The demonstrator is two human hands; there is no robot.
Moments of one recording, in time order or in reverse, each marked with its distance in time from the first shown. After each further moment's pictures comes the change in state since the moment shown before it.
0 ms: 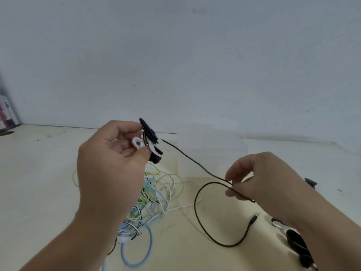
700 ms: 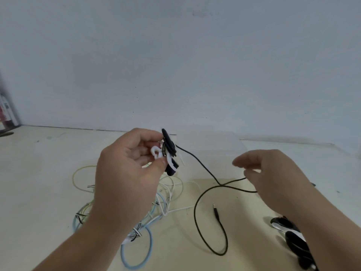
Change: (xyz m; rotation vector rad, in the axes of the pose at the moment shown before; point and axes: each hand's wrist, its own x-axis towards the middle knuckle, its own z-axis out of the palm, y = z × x) left_hand -0.007 -0.001 0.006 -0.002 -0.204 0.036; right_hand 0.016 0.015 -0.001 -0.111 0.223 -0.058
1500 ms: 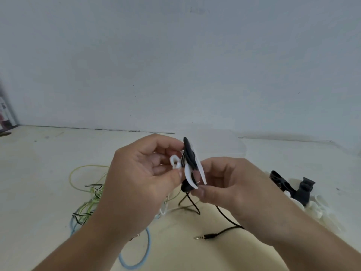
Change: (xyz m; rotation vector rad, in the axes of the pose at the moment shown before) left_hand -0.006 0.006 0.007 -0.266 -0.272 -0.050; right_hand -0.024 -0.024 0.025 0.689 -0.422 -0.245
